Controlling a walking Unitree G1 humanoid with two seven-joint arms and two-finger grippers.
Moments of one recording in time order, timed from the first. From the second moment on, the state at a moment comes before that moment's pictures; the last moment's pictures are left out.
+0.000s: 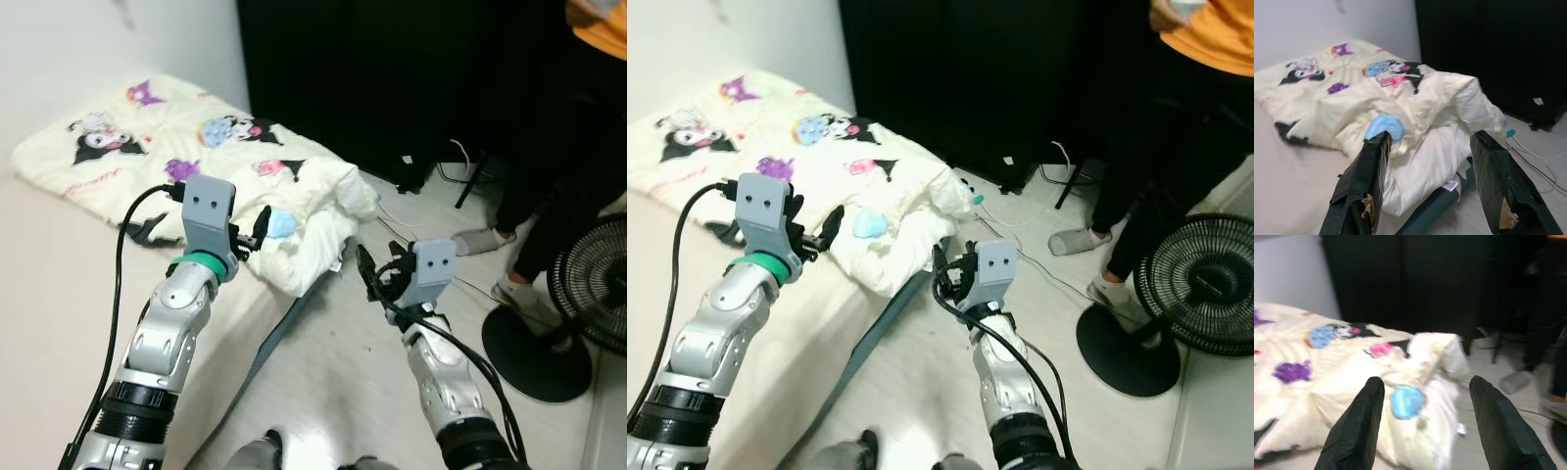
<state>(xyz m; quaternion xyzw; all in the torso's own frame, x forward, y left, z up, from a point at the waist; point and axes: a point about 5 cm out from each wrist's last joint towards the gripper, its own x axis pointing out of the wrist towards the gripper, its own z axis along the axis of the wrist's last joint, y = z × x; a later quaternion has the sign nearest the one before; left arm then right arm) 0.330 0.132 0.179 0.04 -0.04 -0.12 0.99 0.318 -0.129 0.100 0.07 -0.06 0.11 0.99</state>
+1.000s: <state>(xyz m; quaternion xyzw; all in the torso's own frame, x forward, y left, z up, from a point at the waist) 0.332 0.134 0.178 0.04 -0.03 -0.13 0.99 0.318 -0.122 0.101 0.10 -0.07 0.11 0.99</state>
